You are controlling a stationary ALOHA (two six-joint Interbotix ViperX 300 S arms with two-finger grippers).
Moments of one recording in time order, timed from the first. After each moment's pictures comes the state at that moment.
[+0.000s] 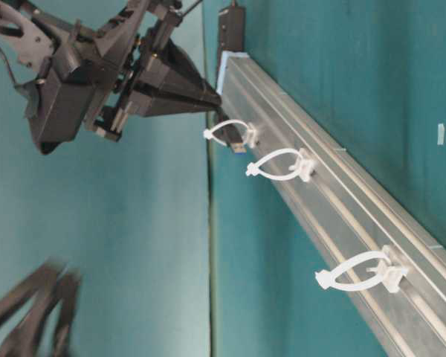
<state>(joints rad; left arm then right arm) 0.22 -0.31 0.83 0.02 -0.22 -0.23 -0.48 0.14 0.42 0.13 0.62 -1.34</state>
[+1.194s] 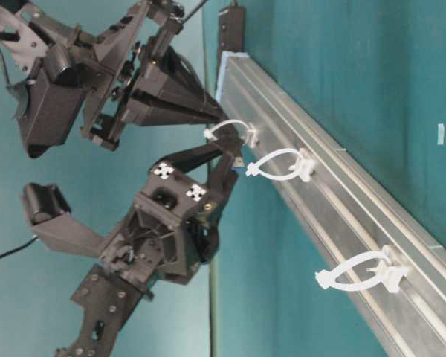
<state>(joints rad) 0.28 0.25 0.53 0.02 -0.23 -0.30 -0.47 0.14 0.41 0.23 0.60 -1.43</state>
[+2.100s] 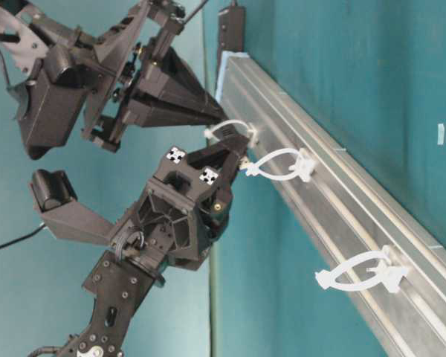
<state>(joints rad) 0.25 0.30 0.50 0.02 -0.26 -0.29 -0.46 0.14 0.41 0.23 0.60 -1.43</state>
